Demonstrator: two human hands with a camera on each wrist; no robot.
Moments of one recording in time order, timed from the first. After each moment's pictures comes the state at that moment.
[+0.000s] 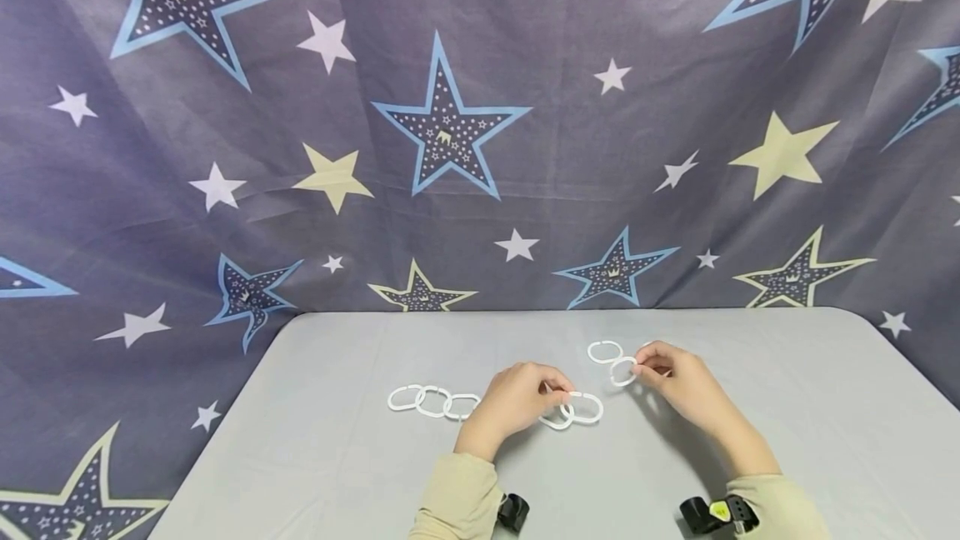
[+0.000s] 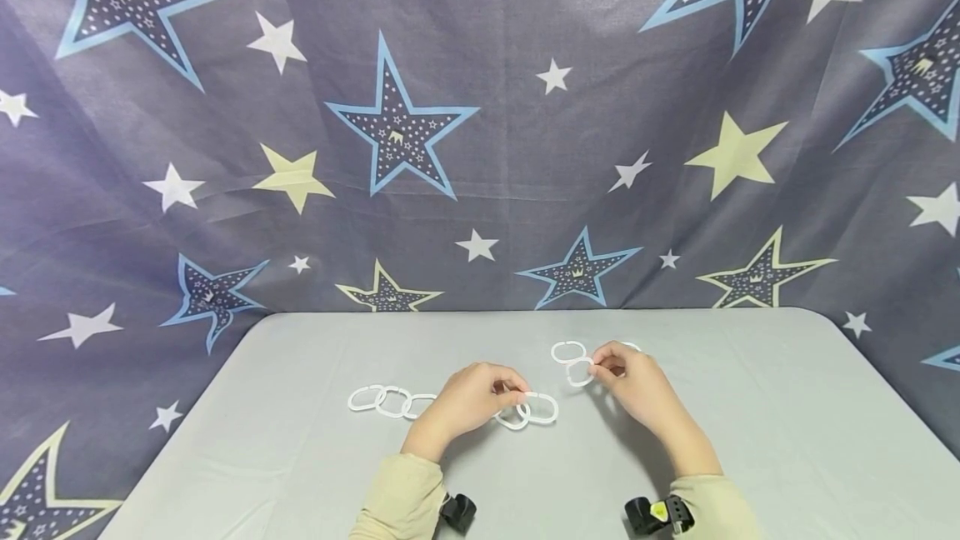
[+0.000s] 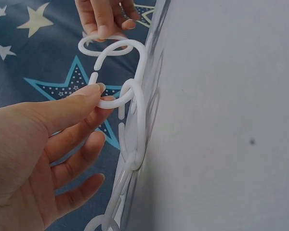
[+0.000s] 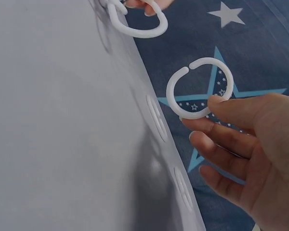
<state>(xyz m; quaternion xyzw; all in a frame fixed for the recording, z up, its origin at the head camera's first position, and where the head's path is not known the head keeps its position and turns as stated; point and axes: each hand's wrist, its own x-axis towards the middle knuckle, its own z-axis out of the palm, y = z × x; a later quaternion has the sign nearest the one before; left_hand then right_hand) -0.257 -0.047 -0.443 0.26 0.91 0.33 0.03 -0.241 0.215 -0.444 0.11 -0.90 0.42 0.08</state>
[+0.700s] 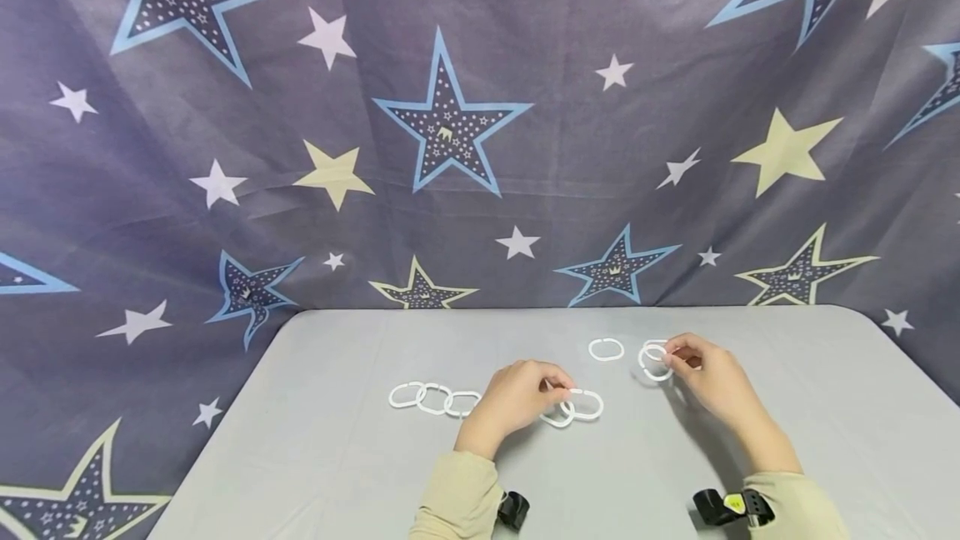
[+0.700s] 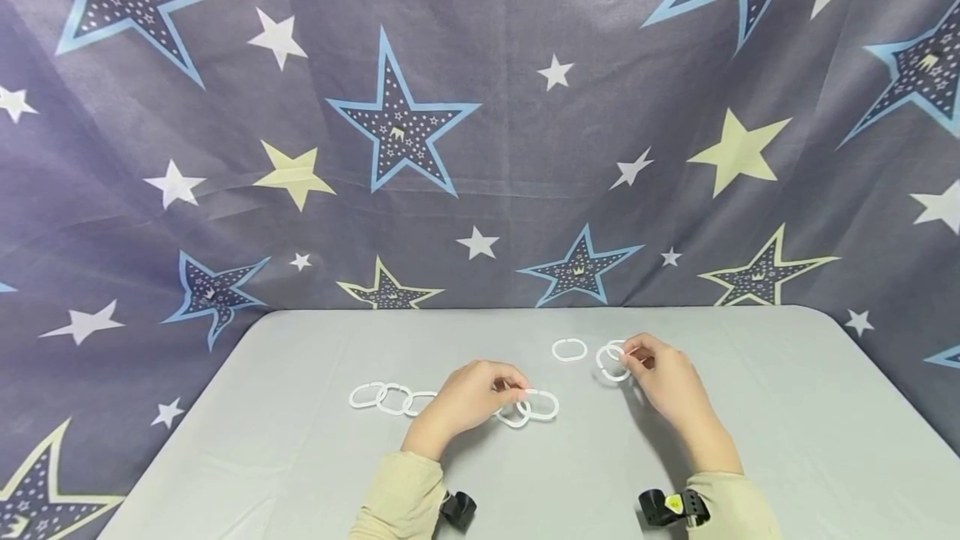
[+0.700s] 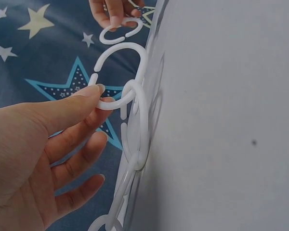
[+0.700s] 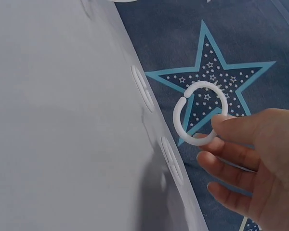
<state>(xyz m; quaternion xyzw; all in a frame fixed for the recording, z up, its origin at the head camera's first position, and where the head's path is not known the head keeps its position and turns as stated) -0.257 -0.048 -0.442 0.26 0.91 0.32 0.02 -0.241 0.245 -0.446 0.08 -0.92 0.35 0.15</state>
